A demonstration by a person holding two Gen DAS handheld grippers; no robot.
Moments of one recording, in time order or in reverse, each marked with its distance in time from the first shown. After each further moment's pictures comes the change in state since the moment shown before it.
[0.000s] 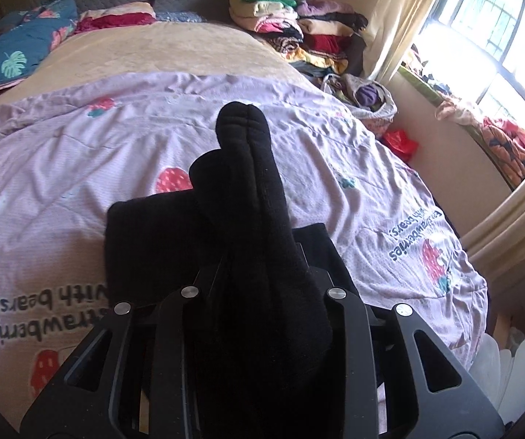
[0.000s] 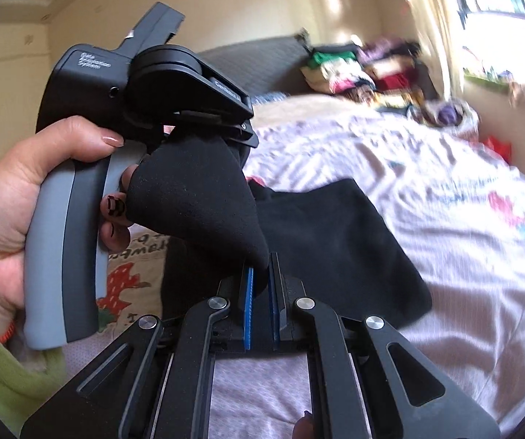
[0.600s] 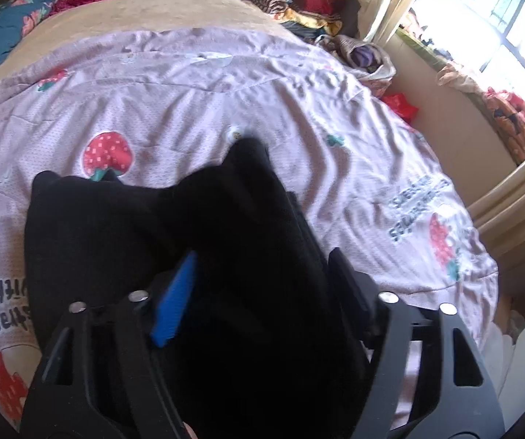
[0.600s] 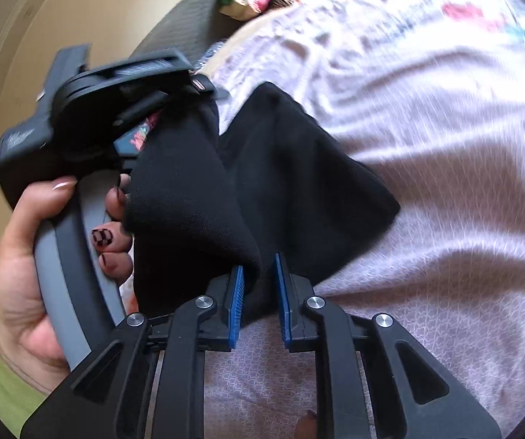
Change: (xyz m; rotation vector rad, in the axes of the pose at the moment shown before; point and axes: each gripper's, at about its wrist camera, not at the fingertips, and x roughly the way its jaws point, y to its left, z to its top) left arm 0.065 -0.039 -0.006 0.022 0.124 -0.029; right arm 0.024 -0.086 -0.032 0.571 0.228 0.154
